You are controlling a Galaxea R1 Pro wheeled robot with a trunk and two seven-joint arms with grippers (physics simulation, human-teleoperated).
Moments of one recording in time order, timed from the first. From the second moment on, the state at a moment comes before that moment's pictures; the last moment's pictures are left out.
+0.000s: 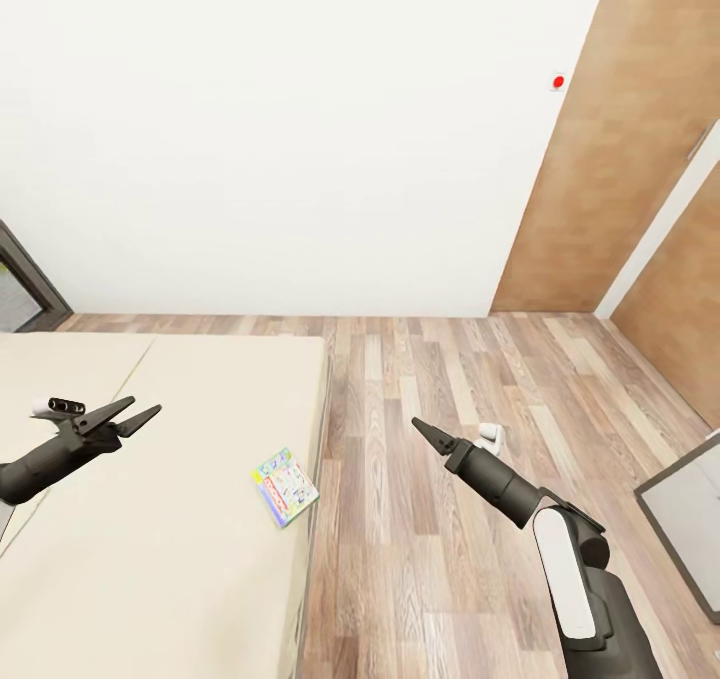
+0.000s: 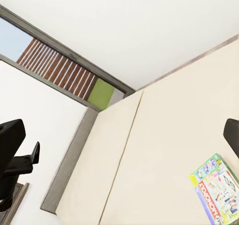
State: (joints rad) left arm -0.65 0.45 0.42 -0.79 0.45 0.78 -1.57; right arm -0.33 0.11 -0.20 -1.51 -0.52 0.67 0.69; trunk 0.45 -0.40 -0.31
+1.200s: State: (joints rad) left arm -0.65 0.45 0.42 -0.79 0.45 0.78 -1.57; right arm -0.33 0.11 -0.20 -1.51 -0.52 0.67 0.69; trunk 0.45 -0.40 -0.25
